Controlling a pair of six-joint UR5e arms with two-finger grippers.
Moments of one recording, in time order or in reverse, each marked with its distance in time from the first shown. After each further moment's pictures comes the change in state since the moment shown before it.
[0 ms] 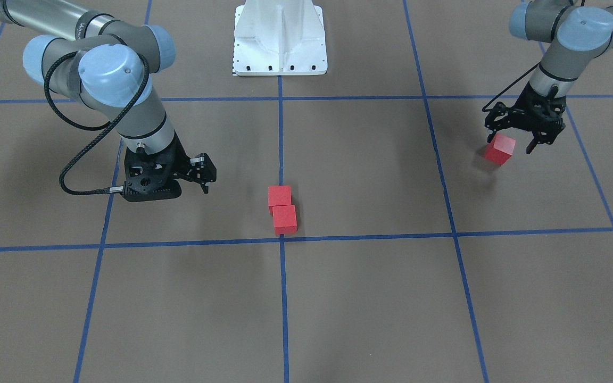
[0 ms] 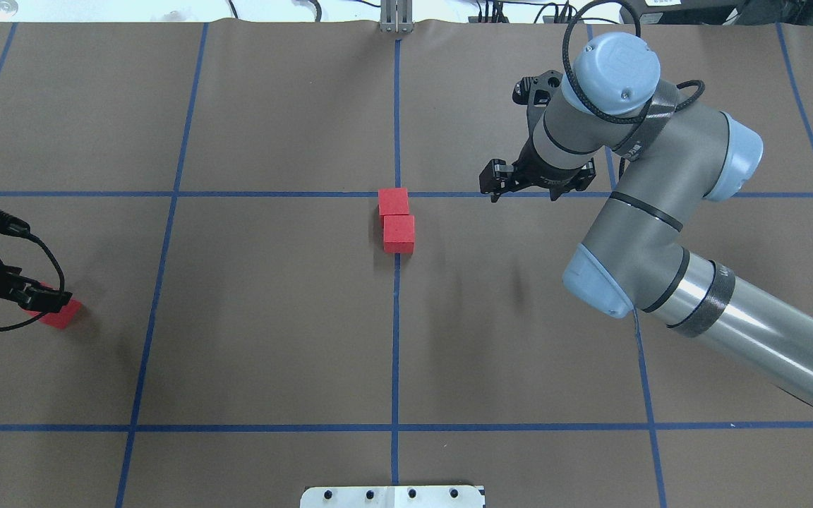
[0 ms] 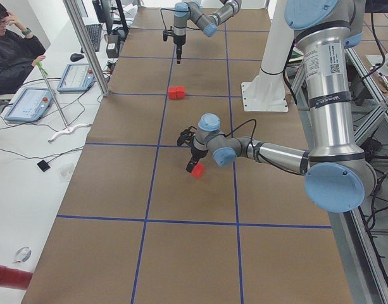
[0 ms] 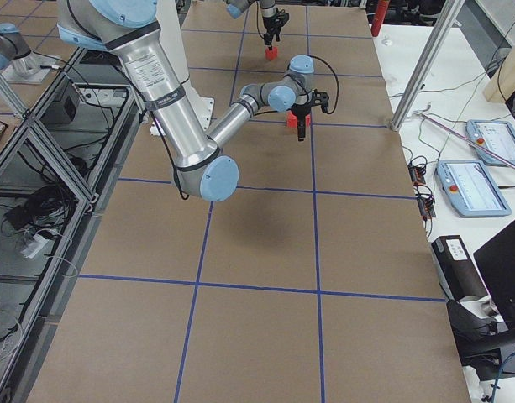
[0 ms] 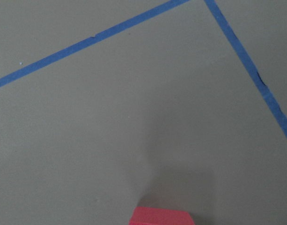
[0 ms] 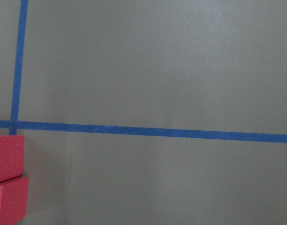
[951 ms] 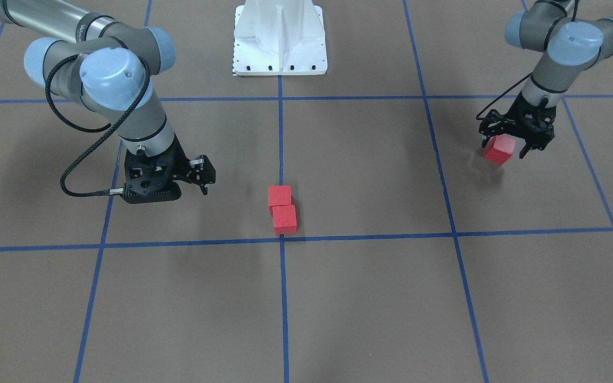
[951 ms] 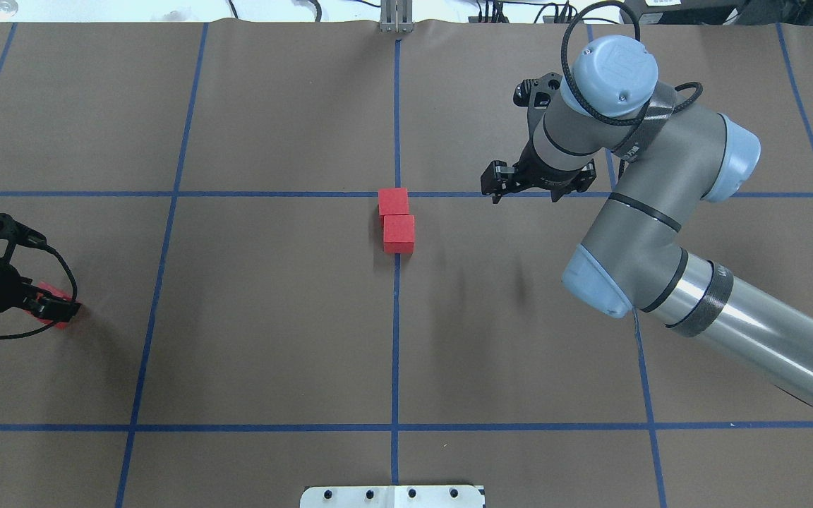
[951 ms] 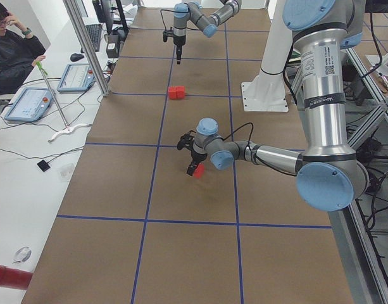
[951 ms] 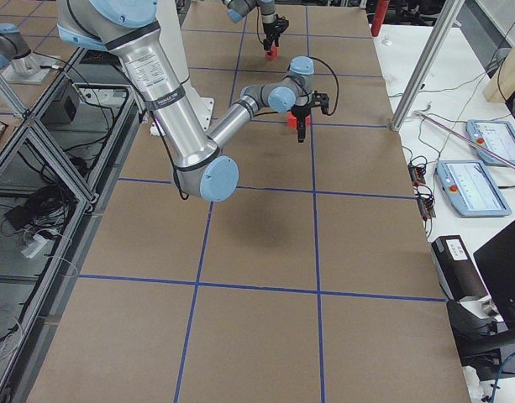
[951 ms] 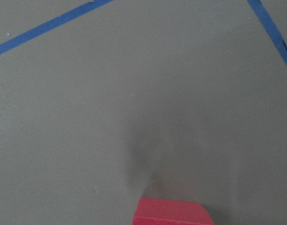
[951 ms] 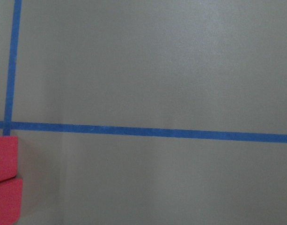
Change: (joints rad) left arm 0.031 -0.039 0.069 -0.010 -0.004 -0.011; right arm -0.001 -0.001 -0.009 0.002 -0.001 0.000
